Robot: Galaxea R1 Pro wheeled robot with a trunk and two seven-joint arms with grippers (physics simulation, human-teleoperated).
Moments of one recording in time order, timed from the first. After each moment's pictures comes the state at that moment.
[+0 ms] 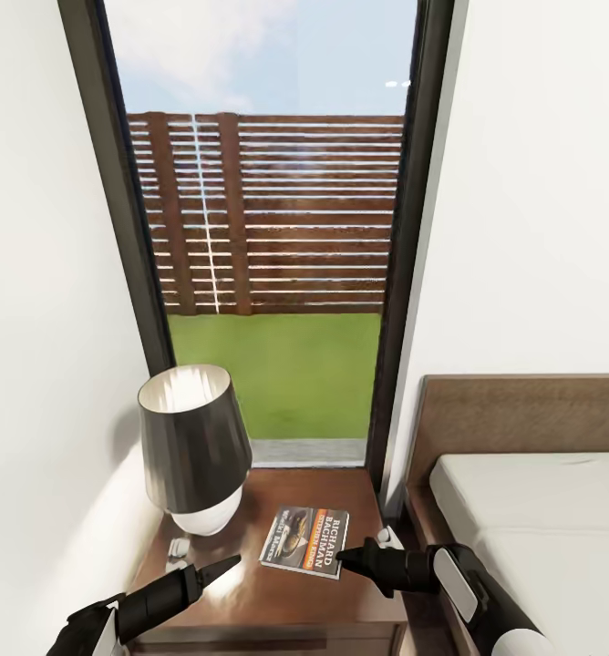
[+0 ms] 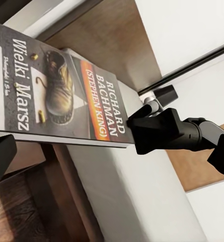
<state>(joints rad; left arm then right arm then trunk) -0.37 0.03 0.47 -0.64 -0.05 0.41 -1.37 -0.50 -0.02 -0.03 -0.60 -0.51 0.90 0.61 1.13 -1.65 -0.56</state>
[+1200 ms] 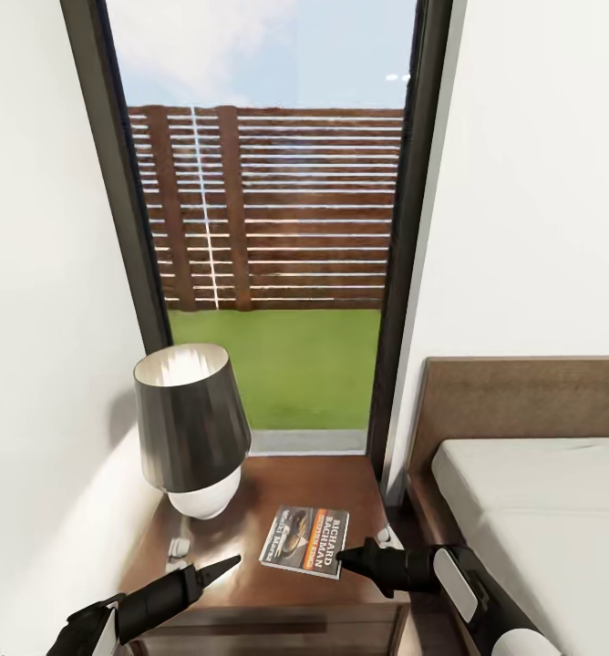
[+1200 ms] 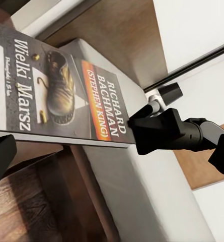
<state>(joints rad) -0.37 0.03 0.47 -0.63 -0.05 0.41 -1.36 -0.50 -0.02 -0.03 -0.60 -0.51 0.90 0.61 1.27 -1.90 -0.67</state>
